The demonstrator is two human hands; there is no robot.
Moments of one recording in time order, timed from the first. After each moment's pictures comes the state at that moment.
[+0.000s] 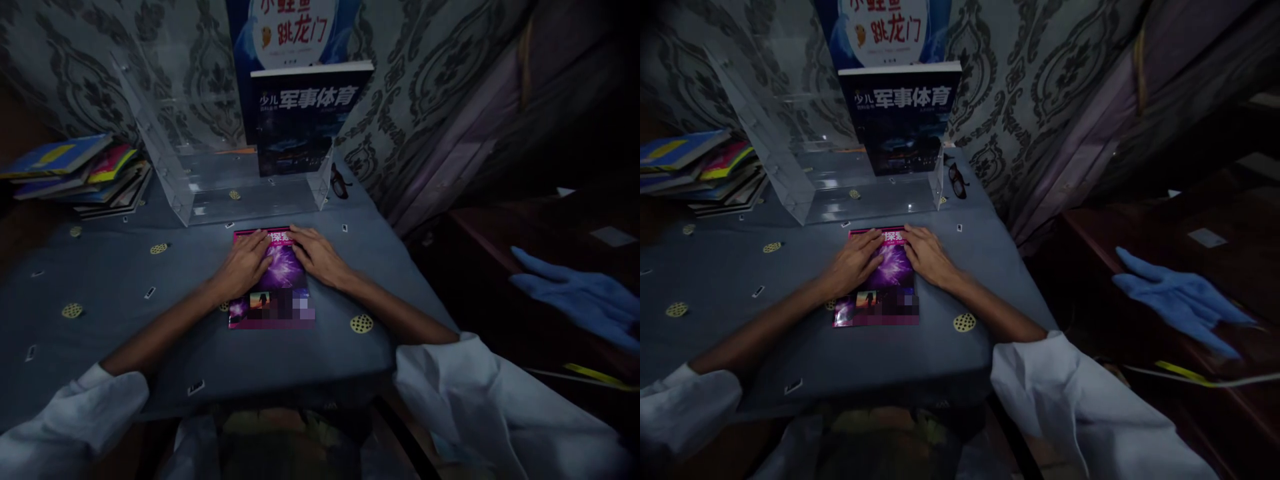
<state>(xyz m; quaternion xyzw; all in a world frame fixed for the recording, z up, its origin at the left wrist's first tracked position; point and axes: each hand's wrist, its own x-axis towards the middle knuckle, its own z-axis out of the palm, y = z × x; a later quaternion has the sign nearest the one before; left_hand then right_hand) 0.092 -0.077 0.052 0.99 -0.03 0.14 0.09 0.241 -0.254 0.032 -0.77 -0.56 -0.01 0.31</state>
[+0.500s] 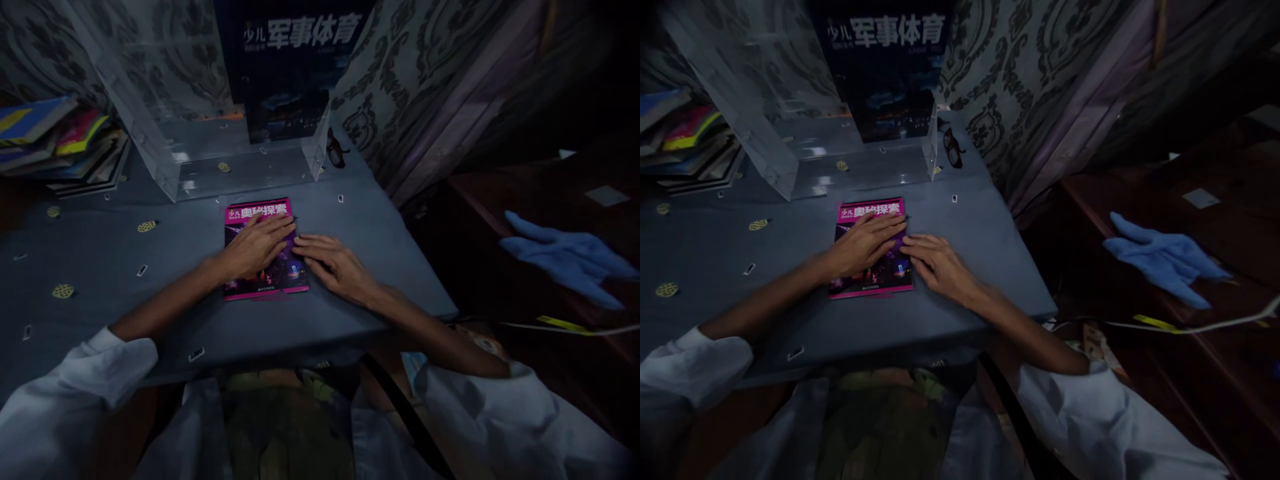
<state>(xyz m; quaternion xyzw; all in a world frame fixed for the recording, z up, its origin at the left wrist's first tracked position) 0.098 -0.105 0.066 0.98 -0.14 0.04 0.12 0.183 -0.323 0.048 -0.73 -0.58 0.03 0.37</state>
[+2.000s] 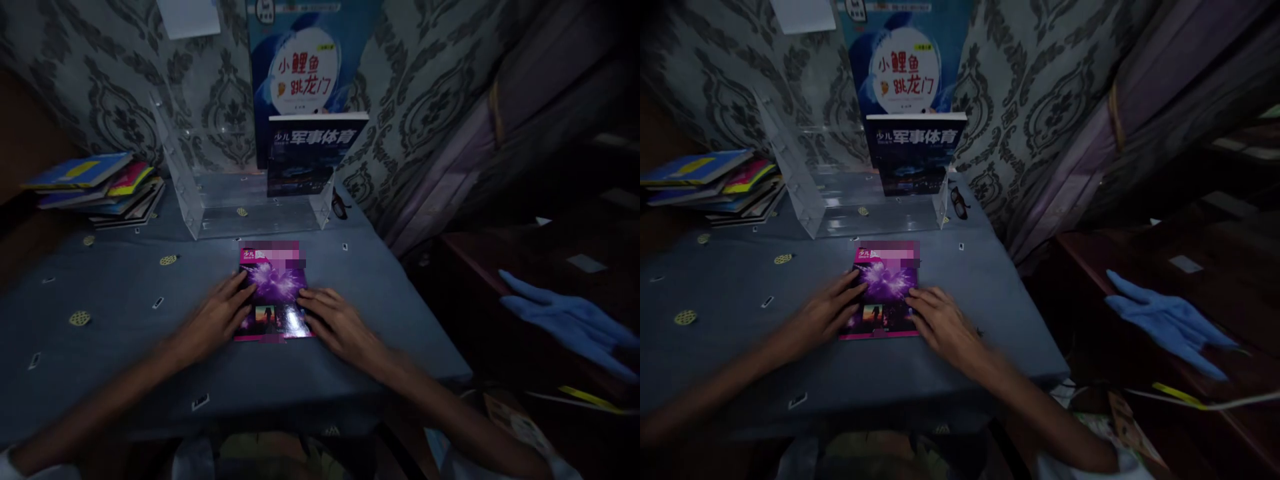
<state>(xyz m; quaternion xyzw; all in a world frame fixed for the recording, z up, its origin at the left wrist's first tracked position) -0.002 -0.077 0.054 0.98 0.00 0.13 0.15 0.164 -0.325 0.054 -0.75 -0.59 0.03 0.30</state>
